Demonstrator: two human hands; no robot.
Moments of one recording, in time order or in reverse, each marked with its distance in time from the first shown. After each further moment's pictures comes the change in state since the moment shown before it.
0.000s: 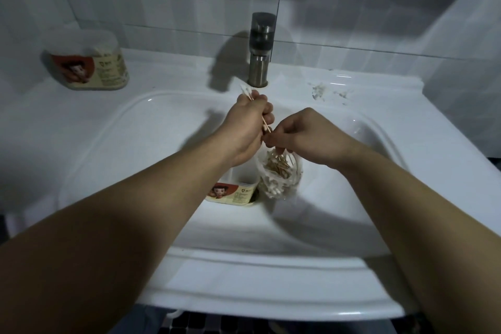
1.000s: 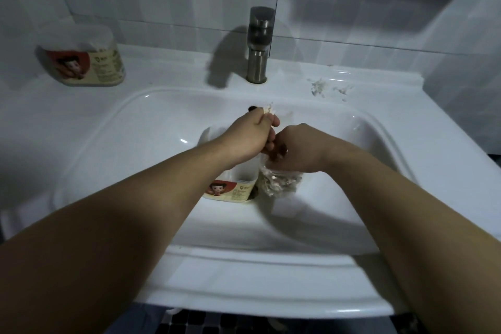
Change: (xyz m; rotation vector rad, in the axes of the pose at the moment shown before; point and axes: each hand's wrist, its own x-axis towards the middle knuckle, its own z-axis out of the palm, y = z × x) left_hand 0.001 -0.020 -0.015 0.621 -0.184 0.067; right_hand 0.010 0.012 0.013 -0.703 -0.204 -0.006
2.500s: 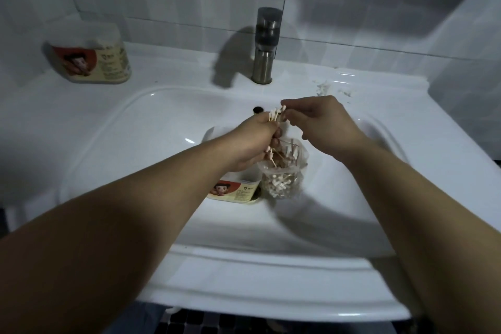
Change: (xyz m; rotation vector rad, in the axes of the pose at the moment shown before) left_hand 0.000 0.001 0.004 -0.377 -0.085 -0.163; right_hand 0.009 0.021 -0.007 0.739 0.511 0.097
